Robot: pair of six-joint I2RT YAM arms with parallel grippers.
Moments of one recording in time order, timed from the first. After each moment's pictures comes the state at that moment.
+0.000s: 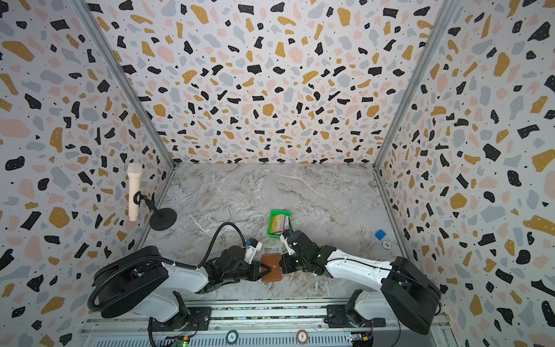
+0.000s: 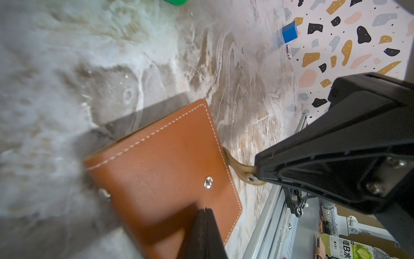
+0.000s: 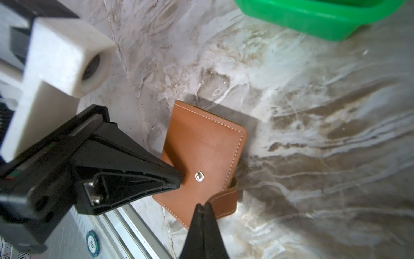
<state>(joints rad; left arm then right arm) -0.92 1.51 0.27 0.63 0.35 -0.87 0.90 1.29 0.57 -0.17 -0.27 0.60</state>
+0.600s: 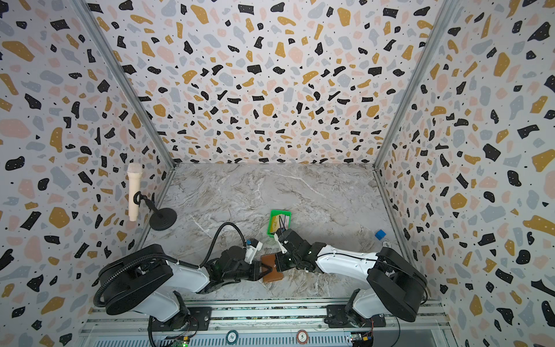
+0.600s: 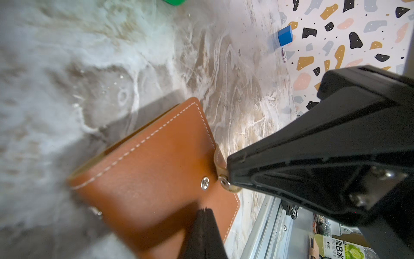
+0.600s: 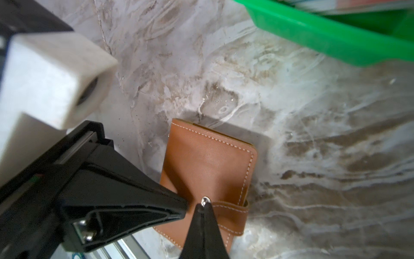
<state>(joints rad) -0.92 1.53 0.27 0.68 0.36 -0.89 0.94 1.41 0.65 -0.18 -0.20 0.58</state>
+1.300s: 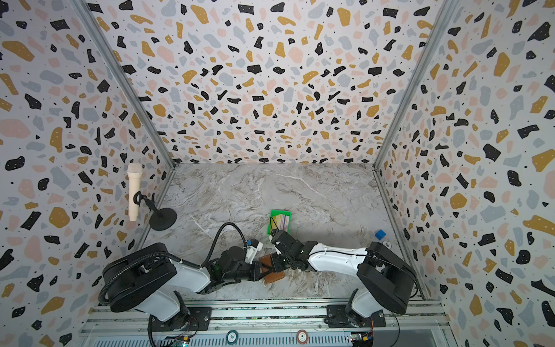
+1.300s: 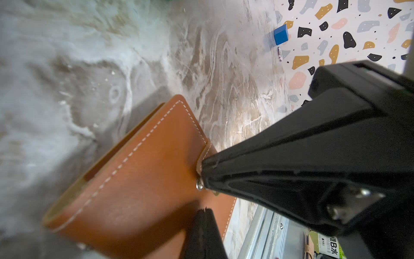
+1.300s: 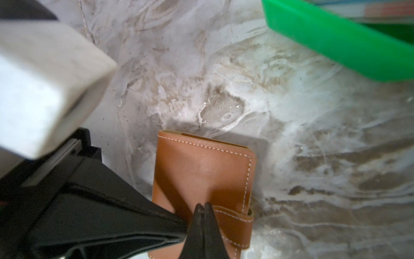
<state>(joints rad) -0.92 1.57 0.26 0.74 0.38 -0.90 0.99 1.49 0.72 -0.22 -0.13 0.55</state>
